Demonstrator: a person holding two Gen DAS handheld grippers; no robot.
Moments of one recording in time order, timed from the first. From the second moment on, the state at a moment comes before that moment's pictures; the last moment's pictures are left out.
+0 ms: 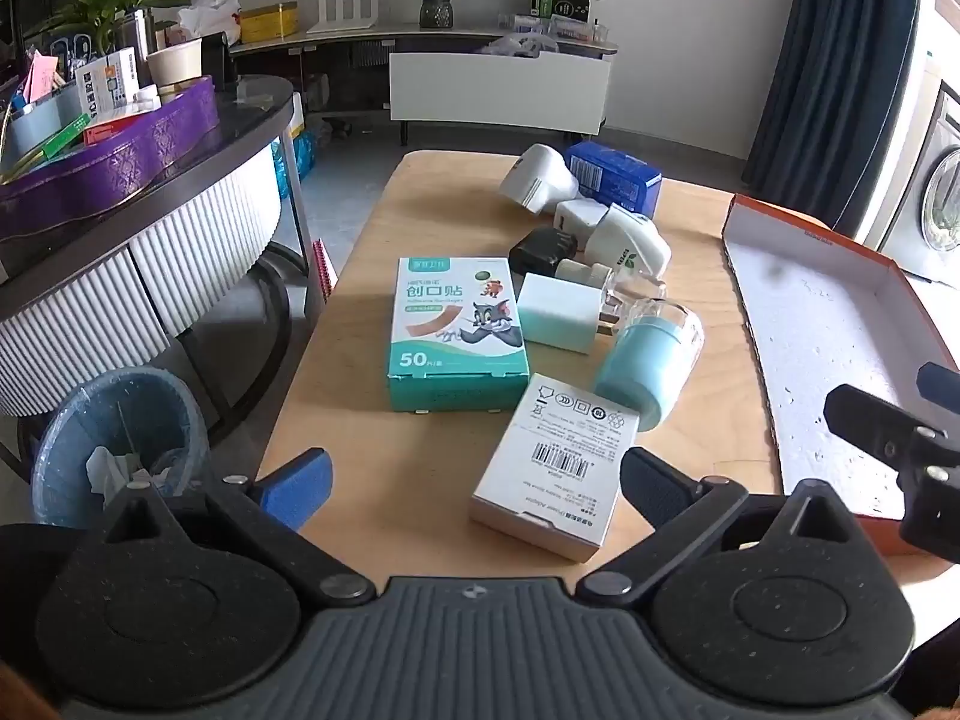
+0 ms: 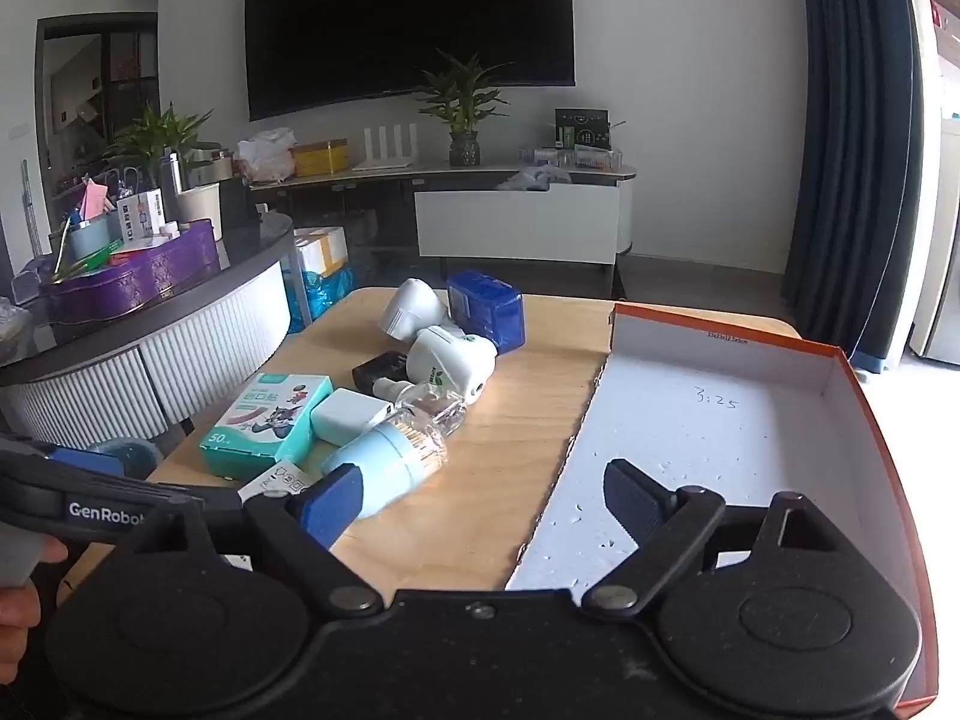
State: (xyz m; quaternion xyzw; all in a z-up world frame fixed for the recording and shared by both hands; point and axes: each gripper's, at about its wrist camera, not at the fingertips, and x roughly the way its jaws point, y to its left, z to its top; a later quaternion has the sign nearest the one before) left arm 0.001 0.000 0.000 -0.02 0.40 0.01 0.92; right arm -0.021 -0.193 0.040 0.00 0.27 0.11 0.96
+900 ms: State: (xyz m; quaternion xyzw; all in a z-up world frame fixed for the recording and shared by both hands) left arm 0.000 -0.015 -0.007 0.00 0.41 -0.04 0.91; right arm -0.033 -0.194 0.041 0.09 0.29 0.09 0.95
